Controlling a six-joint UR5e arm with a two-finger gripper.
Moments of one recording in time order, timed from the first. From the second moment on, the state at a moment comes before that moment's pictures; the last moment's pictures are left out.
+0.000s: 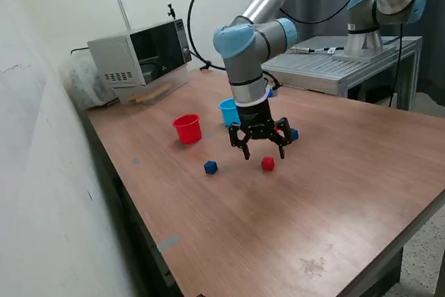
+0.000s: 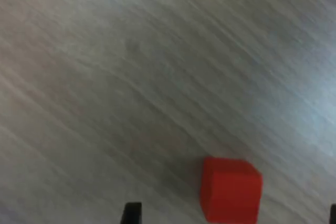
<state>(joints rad) 0.11 -0.60 1.07 -1.99 -1.54 2.60</state>
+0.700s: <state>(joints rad) 0.11 -0.59 1.11 -2.03 -1.57 2.61</state>
